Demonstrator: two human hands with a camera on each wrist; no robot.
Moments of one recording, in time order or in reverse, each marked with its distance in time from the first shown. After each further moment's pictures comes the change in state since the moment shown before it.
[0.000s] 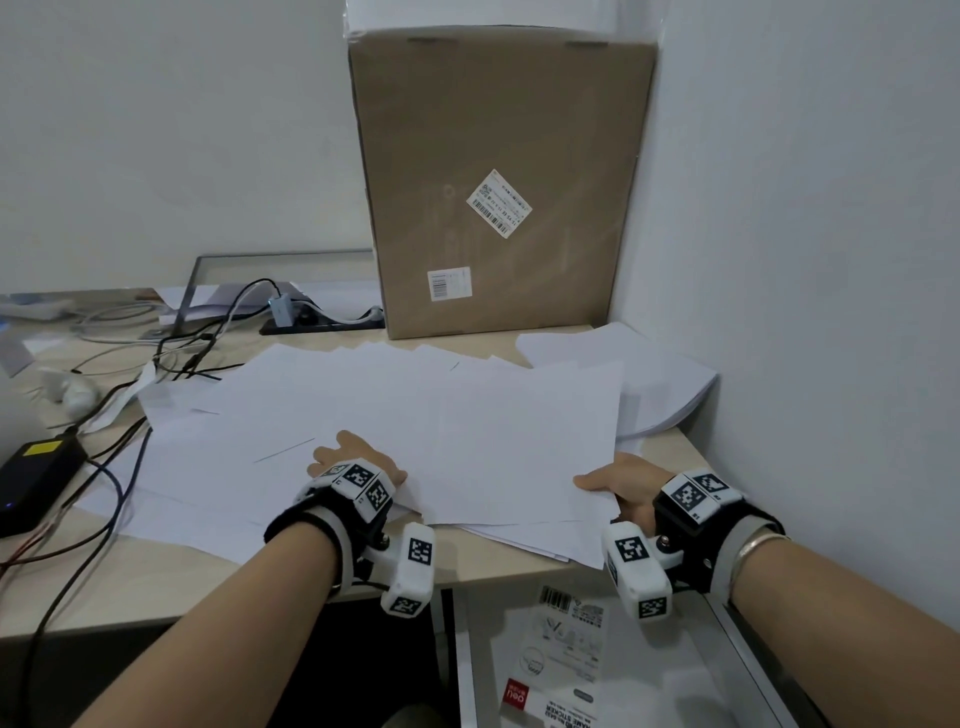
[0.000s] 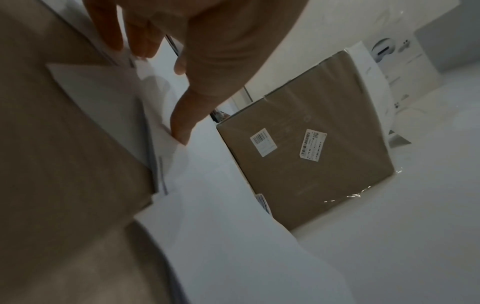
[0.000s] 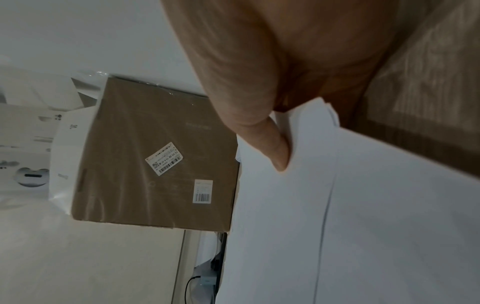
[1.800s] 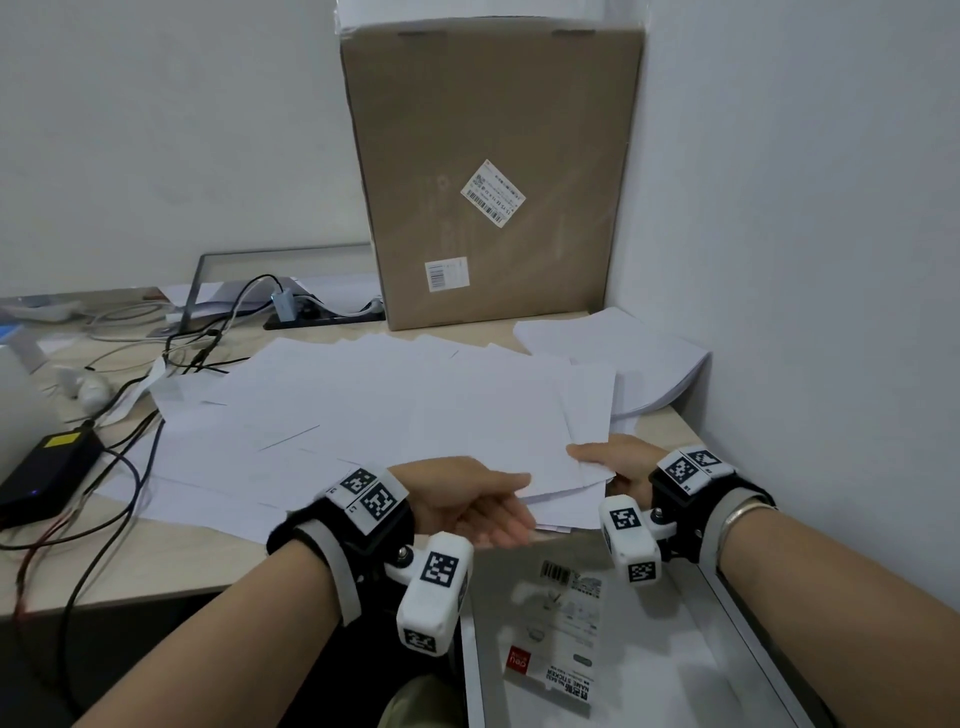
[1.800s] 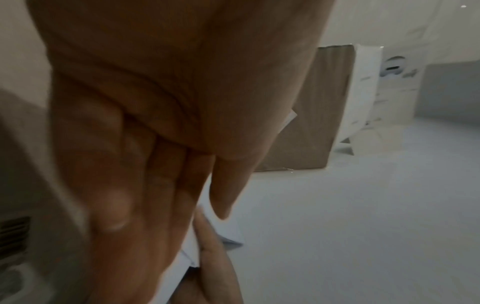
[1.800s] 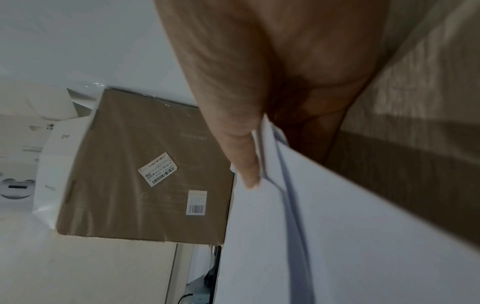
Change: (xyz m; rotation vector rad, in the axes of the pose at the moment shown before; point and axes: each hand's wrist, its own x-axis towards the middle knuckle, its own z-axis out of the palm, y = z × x) left_hand -0.122 0.018 -0.009 -0.407 -1.042 0.401; right_hand -0.015 0.000 -0.001 0.084 -0.004 -0.027
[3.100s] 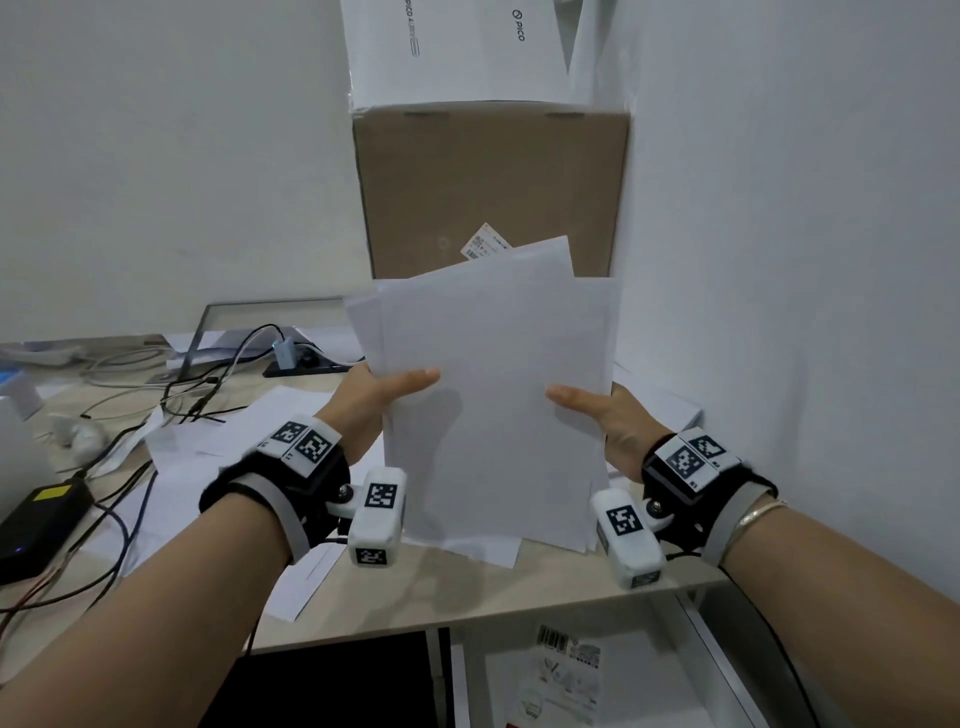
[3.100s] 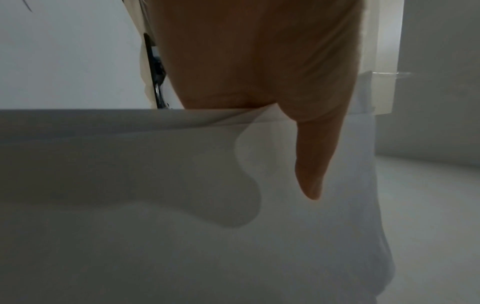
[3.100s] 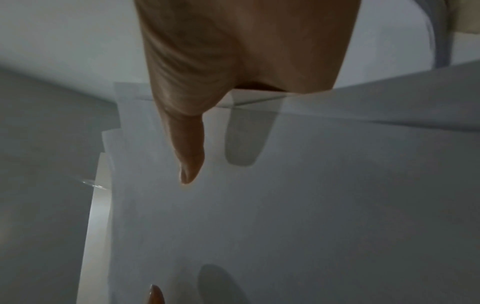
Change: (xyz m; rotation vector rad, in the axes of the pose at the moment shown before) left_hand -0.029 0.053 -0.100 -0.364 0.405 0.907; right_hand -0.047 -0.097 0.025 0.150 -0.045 -0.581
